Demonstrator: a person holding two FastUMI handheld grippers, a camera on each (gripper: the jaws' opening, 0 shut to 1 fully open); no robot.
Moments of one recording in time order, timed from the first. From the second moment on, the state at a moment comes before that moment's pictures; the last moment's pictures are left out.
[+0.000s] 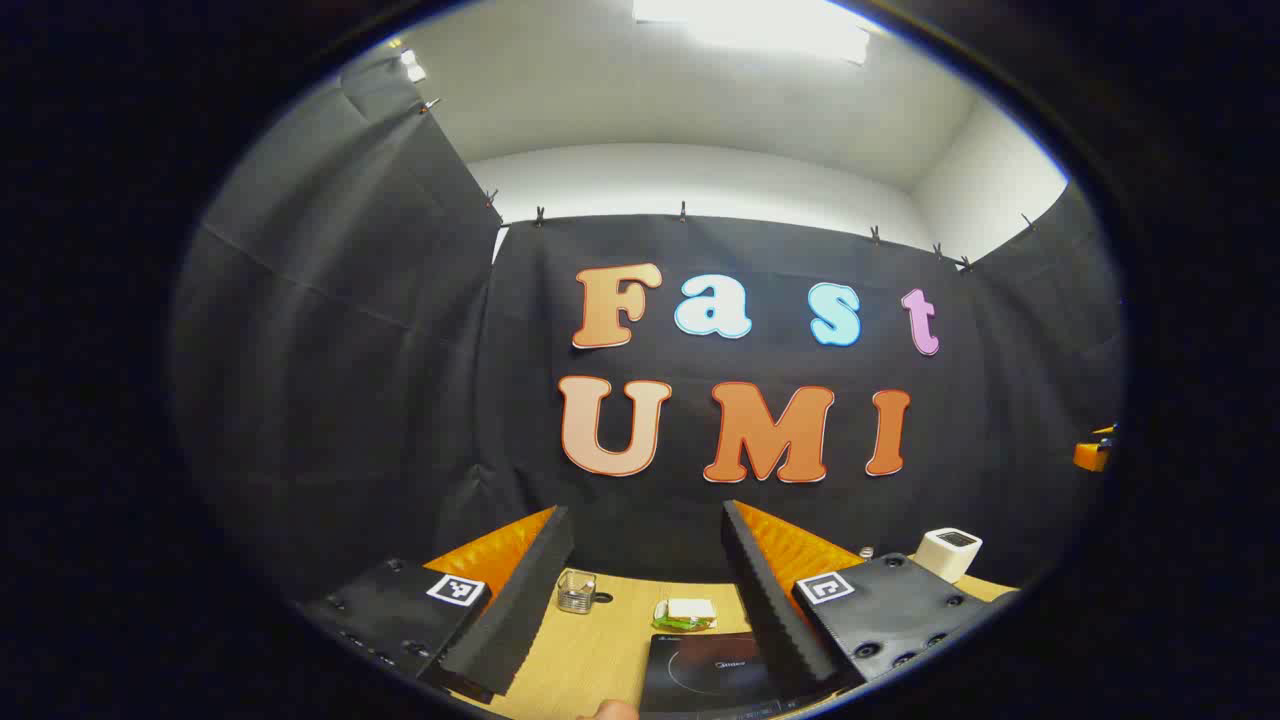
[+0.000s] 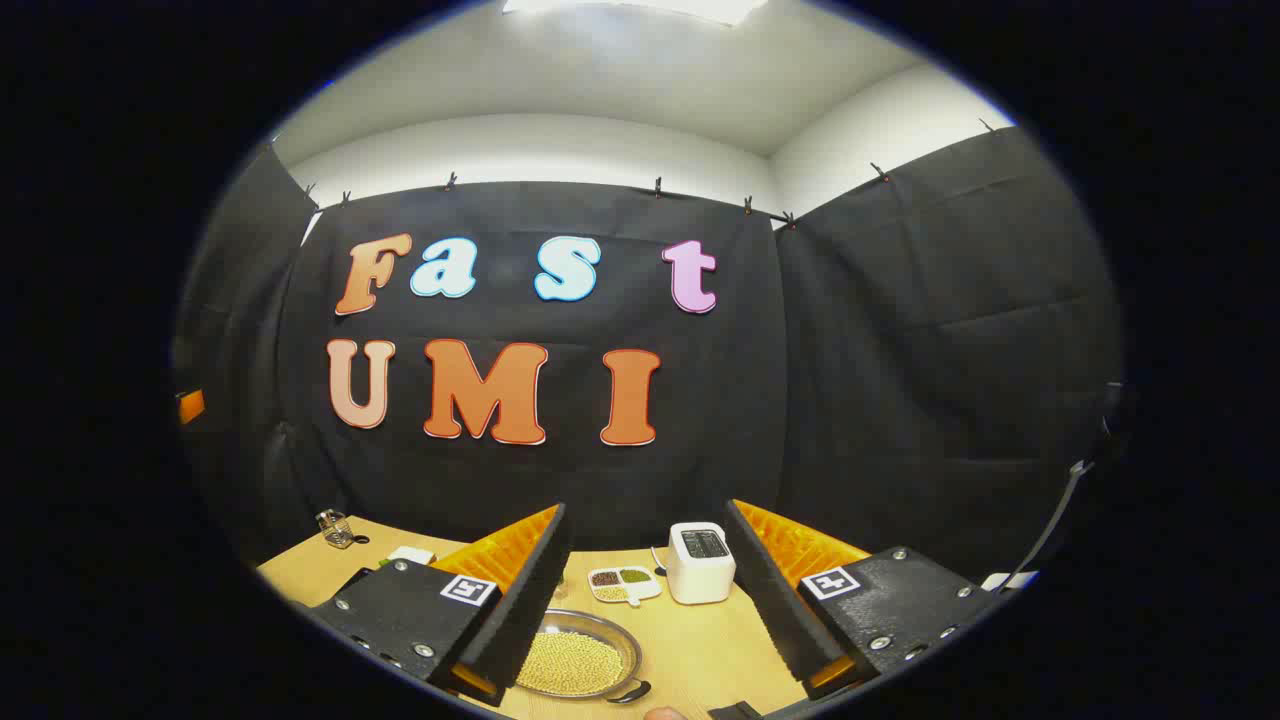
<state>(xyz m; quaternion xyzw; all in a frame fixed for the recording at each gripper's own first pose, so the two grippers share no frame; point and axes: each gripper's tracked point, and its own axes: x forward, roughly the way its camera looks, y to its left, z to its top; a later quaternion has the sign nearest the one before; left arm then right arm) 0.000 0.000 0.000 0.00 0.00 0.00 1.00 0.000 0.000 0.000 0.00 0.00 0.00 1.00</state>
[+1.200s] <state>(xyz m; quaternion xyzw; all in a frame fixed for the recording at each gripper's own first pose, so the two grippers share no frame) -0.006 -0.021 0.020 0.04 0.01 -0.01 1.00 -0.007 0.023 0.001 0.04 0.04 0.07 1.00</state>
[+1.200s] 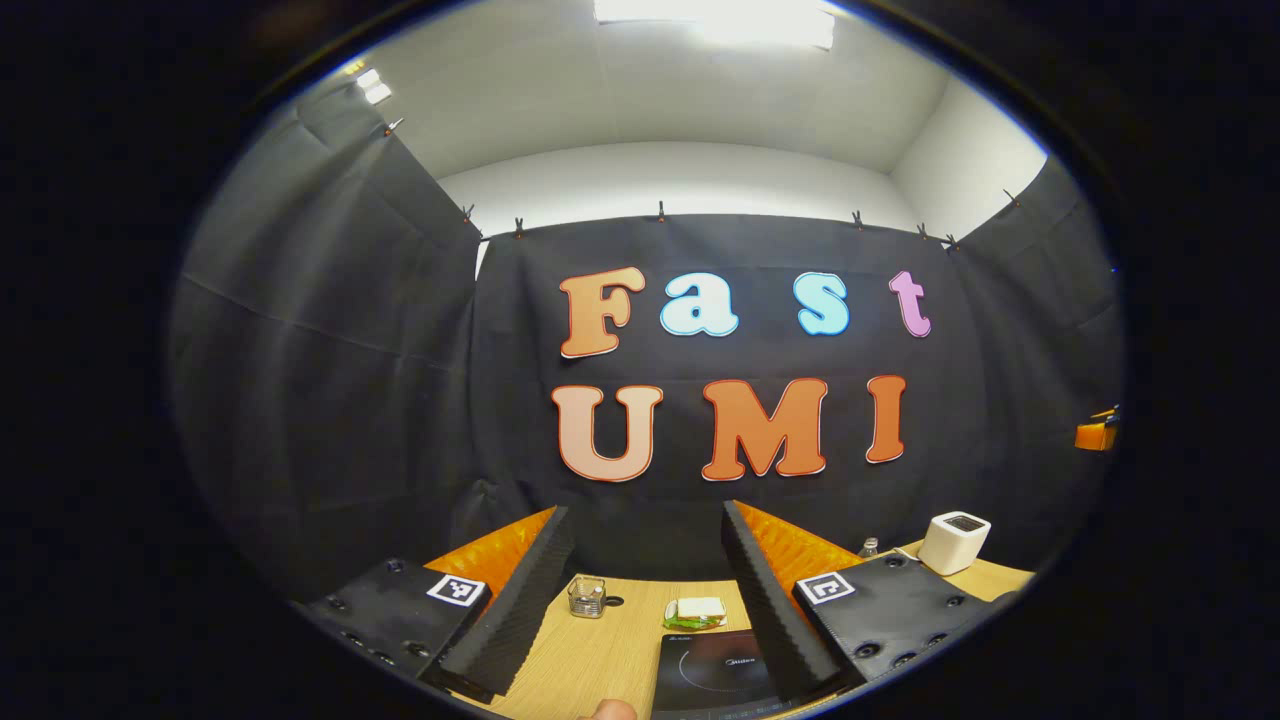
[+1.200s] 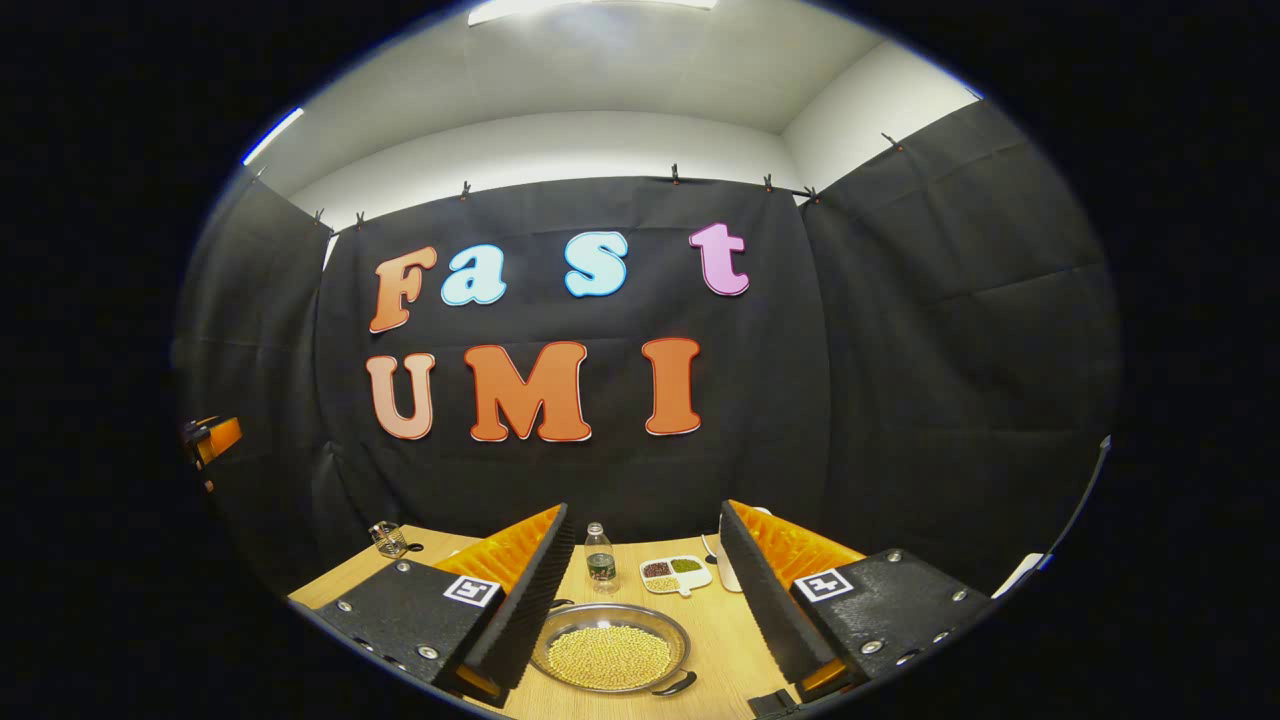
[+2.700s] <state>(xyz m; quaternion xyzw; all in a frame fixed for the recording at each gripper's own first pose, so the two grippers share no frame) -0.029 -0.037 0.015 0.04 0.02 -0.03 1.00 -0.029 0.056 -0.234 0.04 0.28 0.12 0.95</state>
